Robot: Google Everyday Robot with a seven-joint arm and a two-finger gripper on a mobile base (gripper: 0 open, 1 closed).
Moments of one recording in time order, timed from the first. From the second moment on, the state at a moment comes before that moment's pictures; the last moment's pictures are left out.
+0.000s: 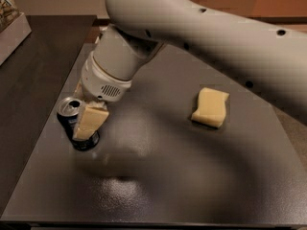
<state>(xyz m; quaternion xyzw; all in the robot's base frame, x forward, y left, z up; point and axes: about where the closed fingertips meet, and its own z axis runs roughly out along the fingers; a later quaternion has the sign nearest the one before) 0.432 0.153 0.888 -0.76 0.57 0.23 0.22</state>
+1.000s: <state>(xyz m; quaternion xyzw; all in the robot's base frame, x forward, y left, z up) 0.455 0.123 0.917 -0.77 0.58 0.20 0.20</state>
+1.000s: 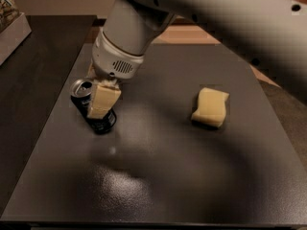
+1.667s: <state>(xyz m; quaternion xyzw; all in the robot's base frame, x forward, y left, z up) 0.485 0.073 0.931 -0.79 0.58 0.06 0.19</state>
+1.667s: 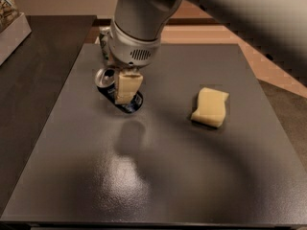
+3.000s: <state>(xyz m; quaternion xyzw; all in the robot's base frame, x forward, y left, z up) 0.475 0.037 0.913 -0.86 0.44 -0.17 0.21</state>
